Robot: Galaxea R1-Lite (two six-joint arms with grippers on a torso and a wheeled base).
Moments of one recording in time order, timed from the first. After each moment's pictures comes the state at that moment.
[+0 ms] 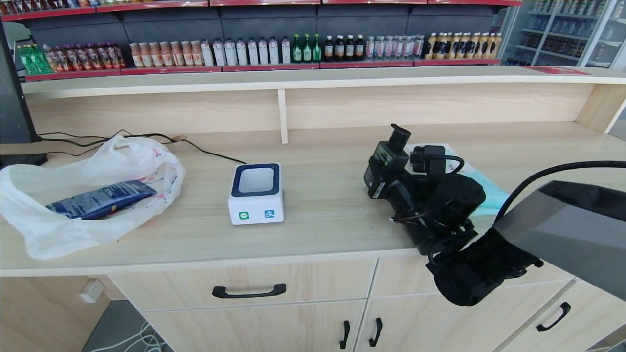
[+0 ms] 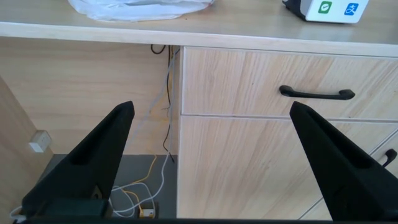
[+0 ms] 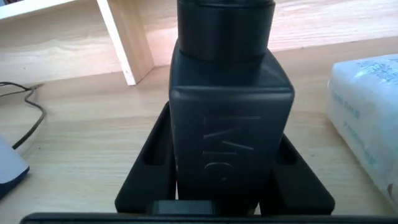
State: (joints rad) left arm 0.00 0.00 0.00 0.00 0.00 -0.01; right arm 0.50 2.21 -0.95 -1.57 -0.26 0.07
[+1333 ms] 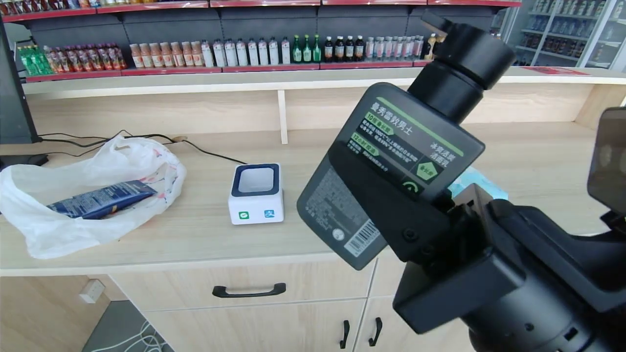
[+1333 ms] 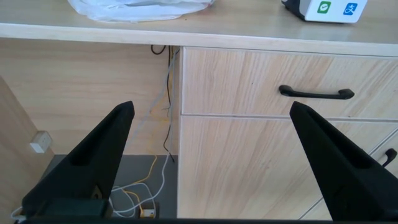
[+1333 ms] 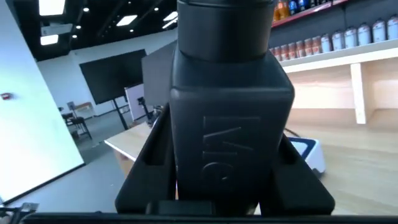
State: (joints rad) left arm 0.00 0.00 0.00 0.00 0.00 0.00; right arm 1.15 1.62 -0.59 -1.57 -0.24 0.13
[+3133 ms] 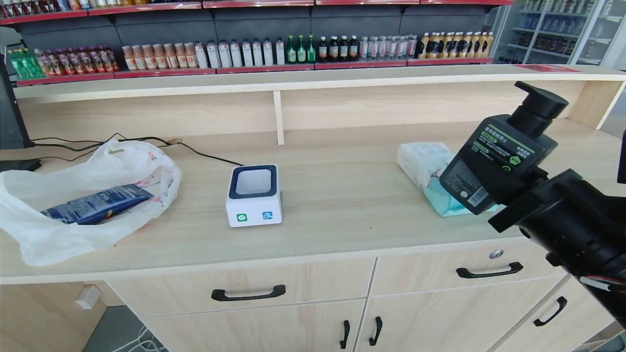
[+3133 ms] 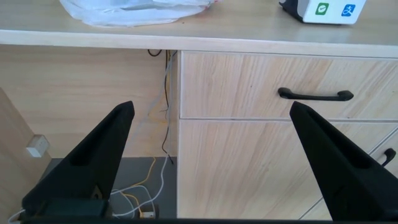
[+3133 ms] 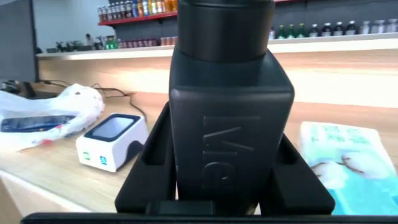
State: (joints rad) left arm 0.00 0.00 0.00 0.00 0.00 -0.01; right arm 0.51 1.51 -0.34 -1.57 -0.01 0.00
